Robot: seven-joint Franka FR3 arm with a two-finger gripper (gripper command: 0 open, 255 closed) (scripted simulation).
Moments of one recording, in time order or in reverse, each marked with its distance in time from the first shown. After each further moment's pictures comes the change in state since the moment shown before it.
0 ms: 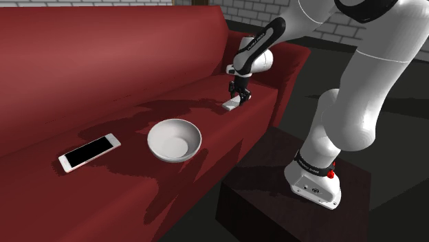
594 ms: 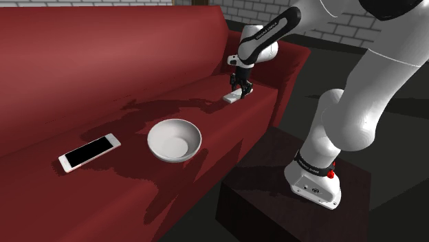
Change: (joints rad) arm -0.014 -0.131 0.010 0.028 -0.133 -0.128 0.100
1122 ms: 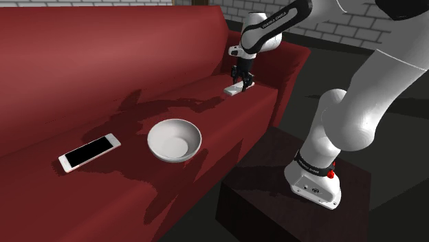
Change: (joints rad) arm -0.016 -0.086 0.024 0.050 -0.060 -0.123 0.047
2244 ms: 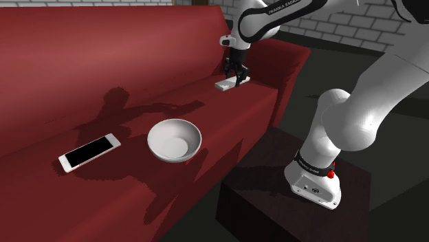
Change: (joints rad) arm 0.035 -0.130 0.154 0.022 -0.036 -0.152 0.202
